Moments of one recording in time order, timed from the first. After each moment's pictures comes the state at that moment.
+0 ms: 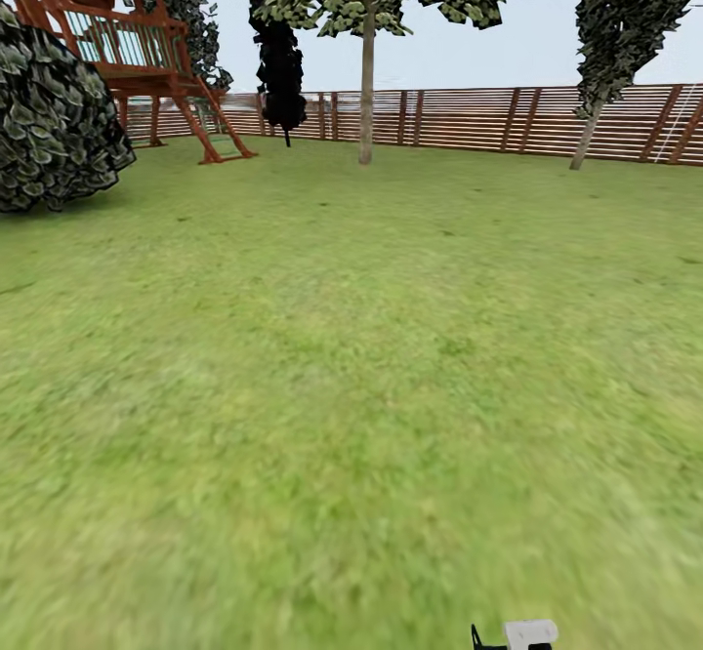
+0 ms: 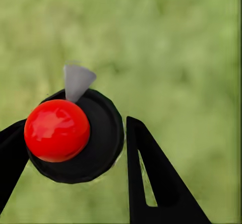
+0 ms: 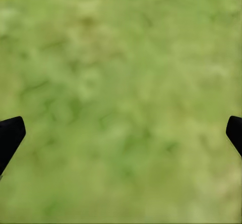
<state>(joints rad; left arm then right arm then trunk) -0.29 0.16 0.09 -0.04 0.13 -0.44 0.04 -0.37 -0.05 0.28 -0.03 -0.14 -0.60 -0.13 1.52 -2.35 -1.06</state>
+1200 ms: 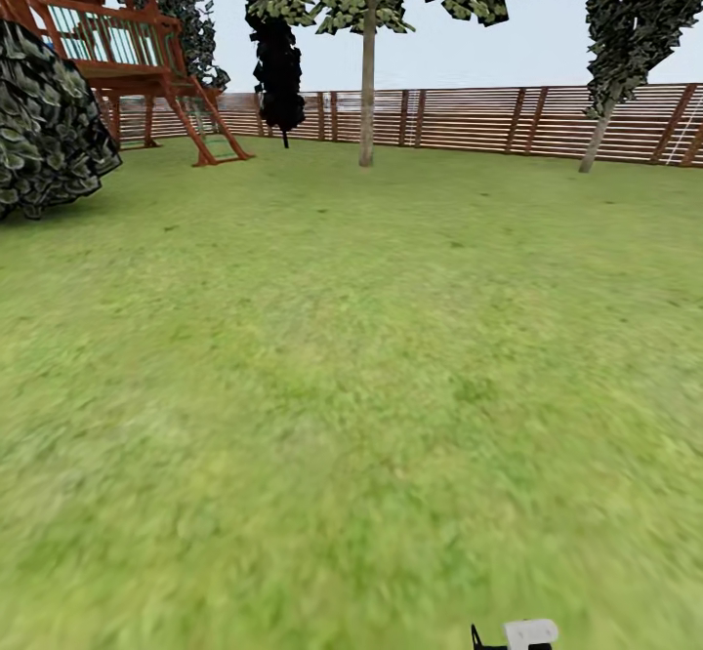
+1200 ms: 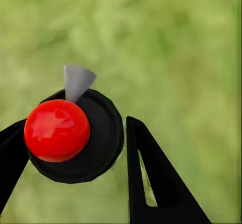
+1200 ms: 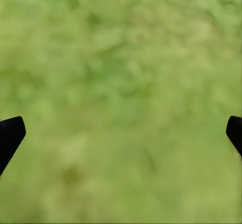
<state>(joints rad) -0.28 0.17 0.09 -0.04 0.13 -0.44 0.04 -0.37 -0.05 0.28 -0.03 -0.14 -0.60 -0.13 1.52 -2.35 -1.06</state>
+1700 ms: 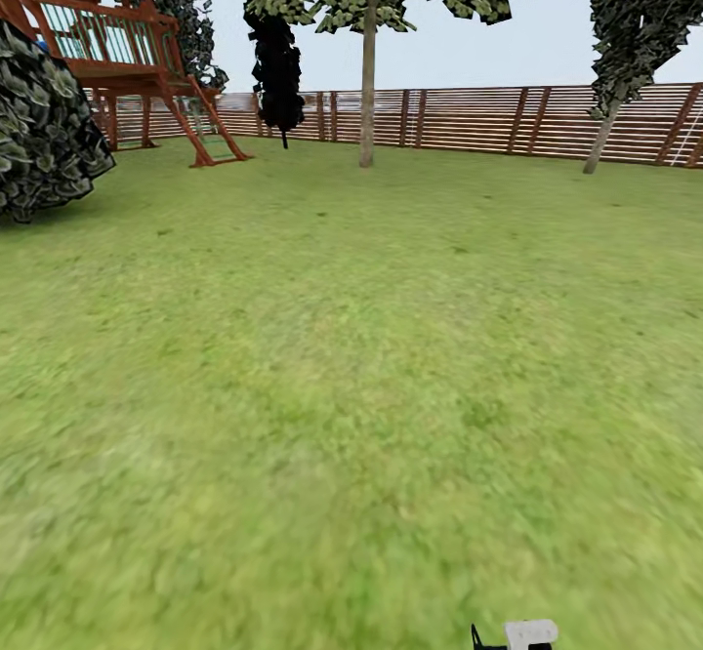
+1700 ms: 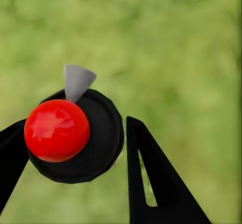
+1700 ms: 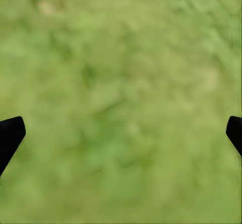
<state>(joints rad) -0.28 0.18 0.09 -0.04 0.13 -0.44 0.04 -0.37 -0.05 0.28 -0.03 -0.14 -0.60 -0.13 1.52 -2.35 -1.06</state>
